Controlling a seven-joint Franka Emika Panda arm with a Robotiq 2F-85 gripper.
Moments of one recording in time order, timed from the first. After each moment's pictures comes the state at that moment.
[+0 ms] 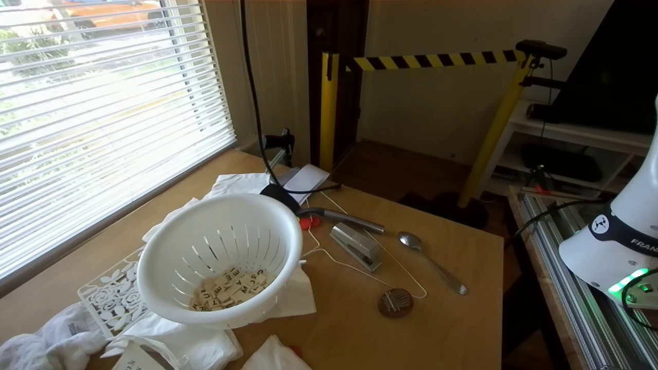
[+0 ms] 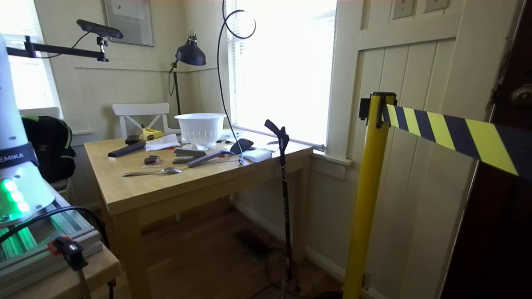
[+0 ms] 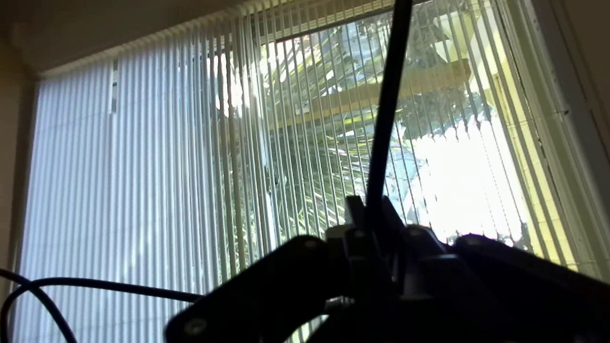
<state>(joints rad) 0.04 -0.29 -0.02 -1.53 0.62 2.55 1.24</state>
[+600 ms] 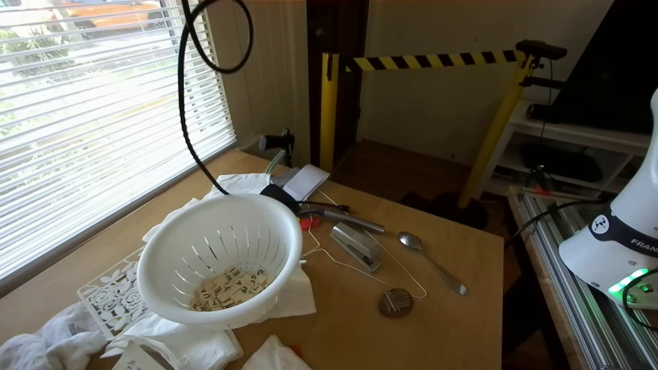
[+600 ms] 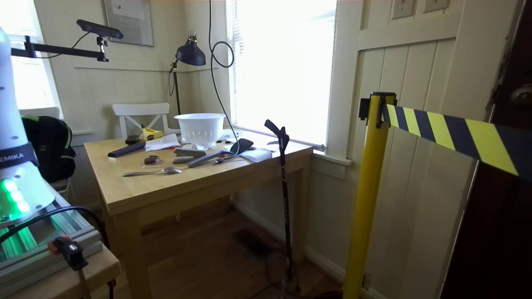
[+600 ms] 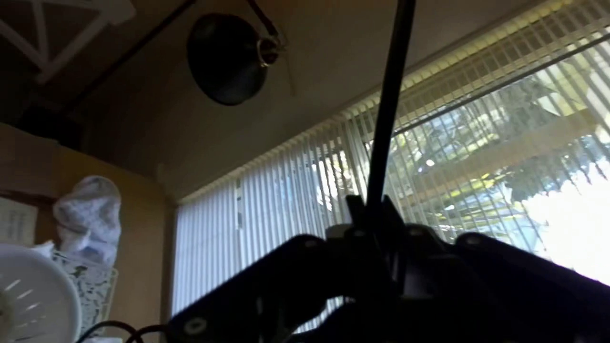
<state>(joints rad) 0.12 -0.30 0.00 -1.69 0.90 2.45 1.19</state>
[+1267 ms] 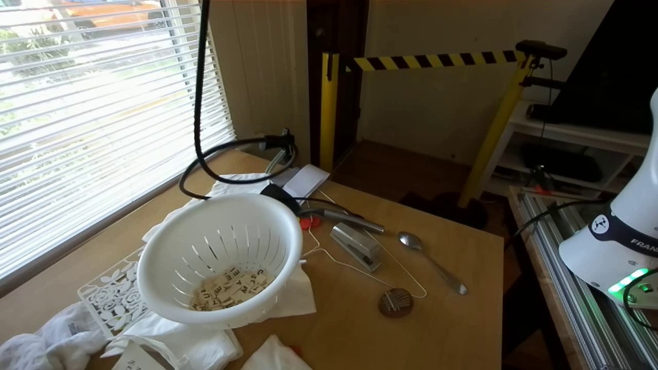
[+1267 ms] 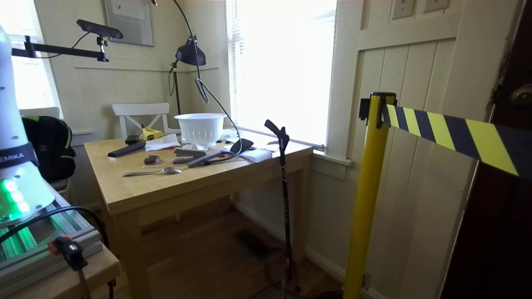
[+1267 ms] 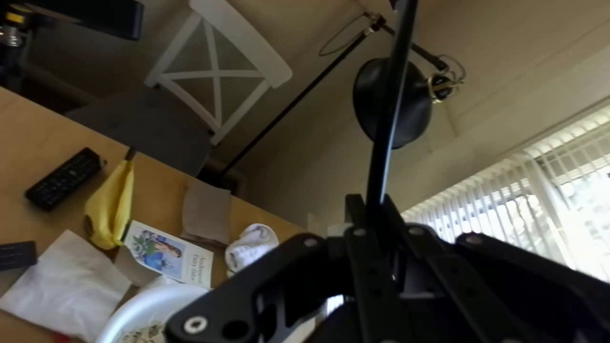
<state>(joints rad) 0.12 -0.30 0.03 -1.92 1.06 2.23 1.08</state>
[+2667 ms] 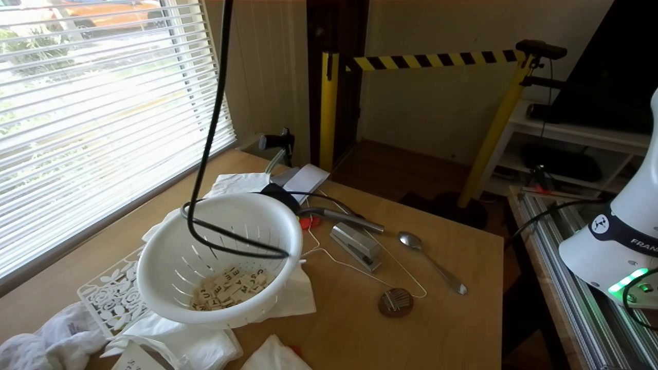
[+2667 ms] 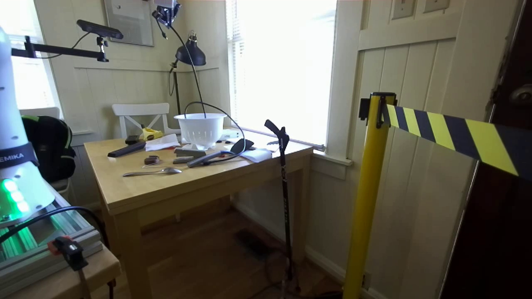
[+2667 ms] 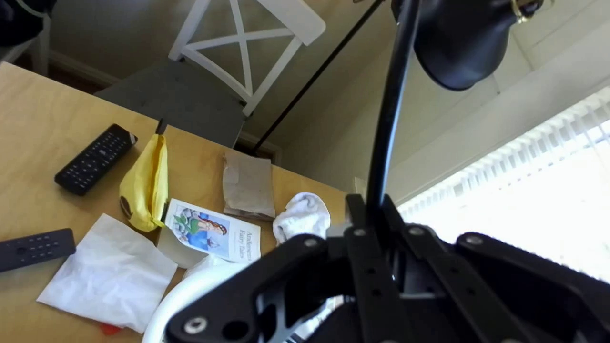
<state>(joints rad) 0.12 -0.21 0.13 -2.04 1.10 2.41 1.08</state>
